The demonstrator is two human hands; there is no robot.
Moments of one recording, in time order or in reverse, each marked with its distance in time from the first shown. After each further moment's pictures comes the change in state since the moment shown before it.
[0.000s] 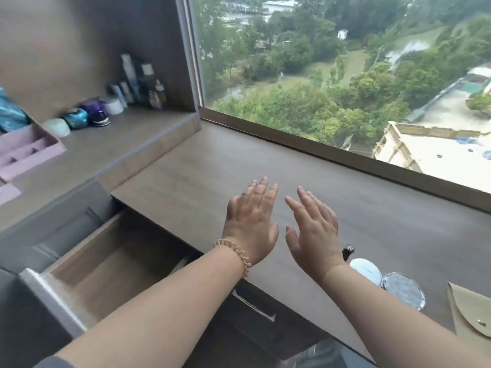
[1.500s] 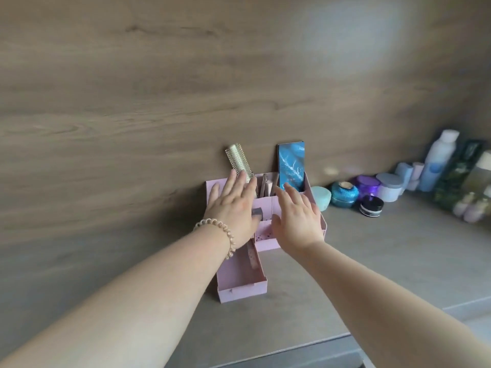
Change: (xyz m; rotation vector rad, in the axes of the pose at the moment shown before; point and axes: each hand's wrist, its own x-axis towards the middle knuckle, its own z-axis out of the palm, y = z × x) left_hand -0.031 -0.658 -0.181 0.412 0.116 -0.863; right_hand 0.339 -0.602 0.334 0.309 -0.258 -0.684
